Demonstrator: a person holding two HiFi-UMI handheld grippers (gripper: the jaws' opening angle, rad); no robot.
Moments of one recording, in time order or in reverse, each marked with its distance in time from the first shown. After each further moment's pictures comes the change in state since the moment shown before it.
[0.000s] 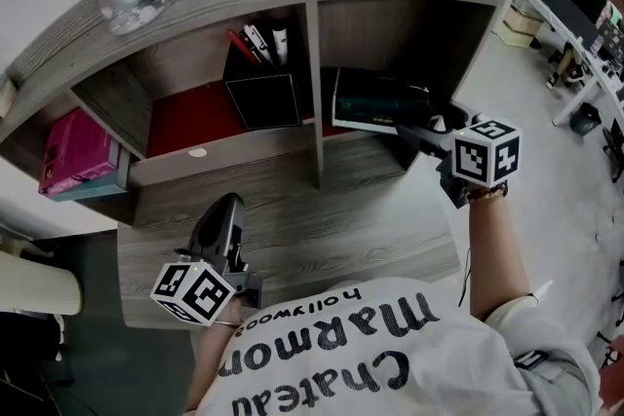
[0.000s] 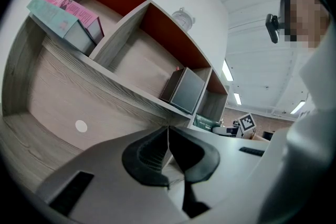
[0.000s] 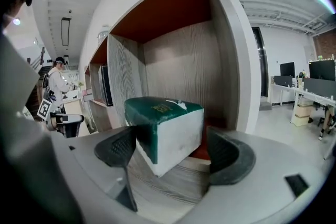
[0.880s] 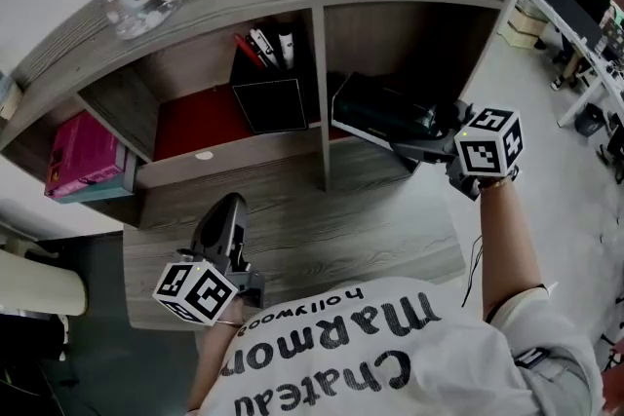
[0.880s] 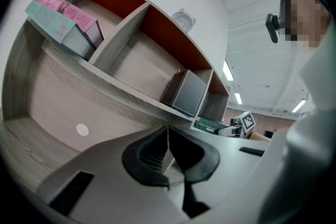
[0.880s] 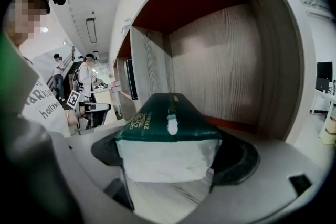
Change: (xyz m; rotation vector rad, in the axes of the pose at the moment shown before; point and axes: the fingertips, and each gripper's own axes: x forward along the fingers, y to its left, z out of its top) left arm 0.001 0.004 0.008 0.014 -0.012 0.003; right arm 0.012 0.041 0.001 -0.135 0.101 0.301
